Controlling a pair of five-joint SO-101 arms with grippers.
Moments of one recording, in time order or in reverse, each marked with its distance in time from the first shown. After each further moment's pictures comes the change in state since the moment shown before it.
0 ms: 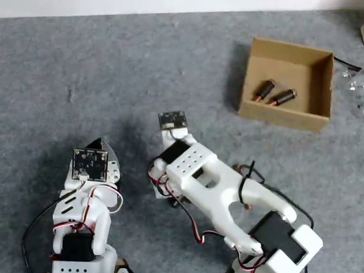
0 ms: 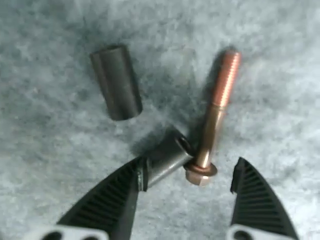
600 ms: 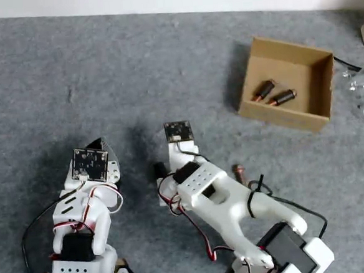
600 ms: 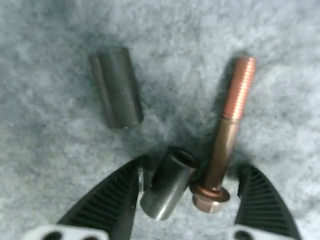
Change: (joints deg) left arm 0.0 0.0 0.0 0.0 0.0; right arm -0.3 -2.1 15.6 -19.7 -0.3
